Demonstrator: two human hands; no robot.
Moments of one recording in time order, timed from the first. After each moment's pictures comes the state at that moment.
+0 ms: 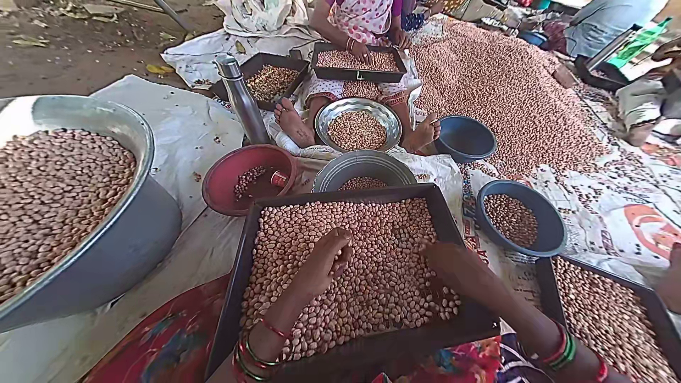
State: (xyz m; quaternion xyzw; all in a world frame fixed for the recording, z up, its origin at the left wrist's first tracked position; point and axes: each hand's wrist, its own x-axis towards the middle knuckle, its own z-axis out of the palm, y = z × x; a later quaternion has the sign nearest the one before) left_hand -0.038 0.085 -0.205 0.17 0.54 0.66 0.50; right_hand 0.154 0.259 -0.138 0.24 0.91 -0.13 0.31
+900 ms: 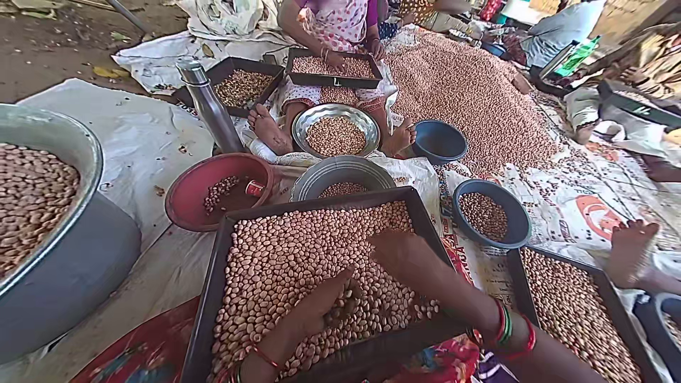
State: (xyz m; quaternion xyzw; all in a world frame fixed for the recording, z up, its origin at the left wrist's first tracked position) left_hand -0.013 0.084 -0.228 0.12 0.53 0.43 0.72; right_hand 0.113 0.233 -0.123 0.17 0.96 -0.19 0.08
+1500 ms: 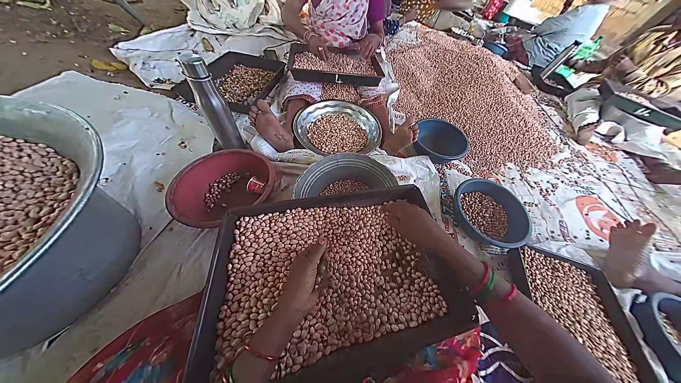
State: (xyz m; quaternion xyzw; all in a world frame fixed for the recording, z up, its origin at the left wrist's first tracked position) left_hand -0.025 0.091 -0.216 -0.01 0.56 0.70 0.44; right_hand 0.087 0.288 -0.133 0.29 0.92 -0.23 0.15
